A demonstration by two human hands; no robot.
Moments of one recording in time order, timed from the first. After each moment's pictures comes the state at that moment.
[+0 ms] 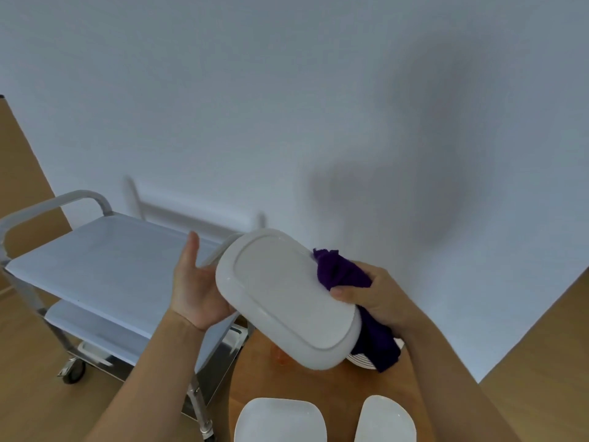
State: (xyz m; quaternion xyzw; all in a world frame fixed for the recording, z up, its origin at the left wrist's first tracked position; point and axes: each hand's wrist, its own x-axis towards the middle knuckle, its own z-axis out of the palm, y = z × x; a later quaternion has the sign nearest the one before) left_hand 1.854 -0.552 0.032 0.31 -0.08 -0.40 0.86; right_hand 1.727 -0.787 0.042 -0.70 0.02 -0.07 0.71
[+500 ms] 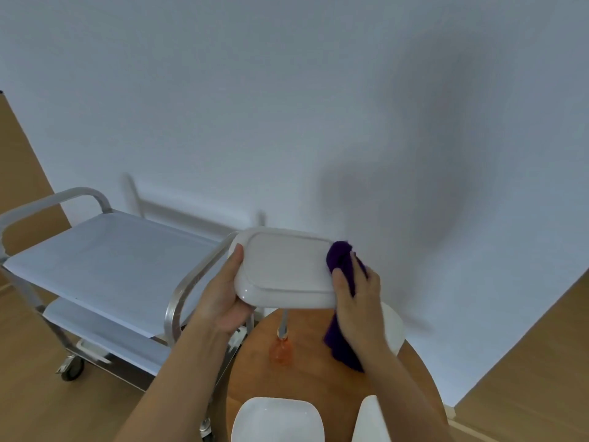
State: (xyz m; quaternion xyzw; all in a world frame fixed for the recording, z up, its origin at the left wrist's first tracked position) left_hand 1.841 -0.584 0.023 0.38 -0.08 -0.32 0.86; right_hand 1.742 -0.758 -0.003 -0.82 0.24 -0.25 0.46
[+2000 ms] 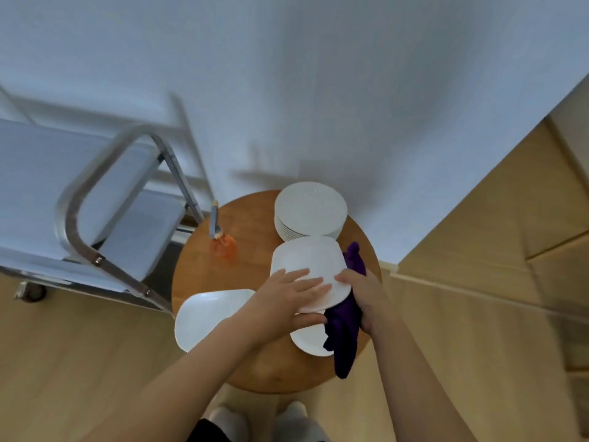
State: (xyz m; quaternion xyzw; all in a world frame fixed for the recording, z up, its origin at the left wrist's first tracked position) left_hand 1.706 -0.718 -0.130 0.77 -0.61 -0.14 0.15; right_hand 1.611 -0.874 -0.147 -0.46 0.46 -0.05 0.75
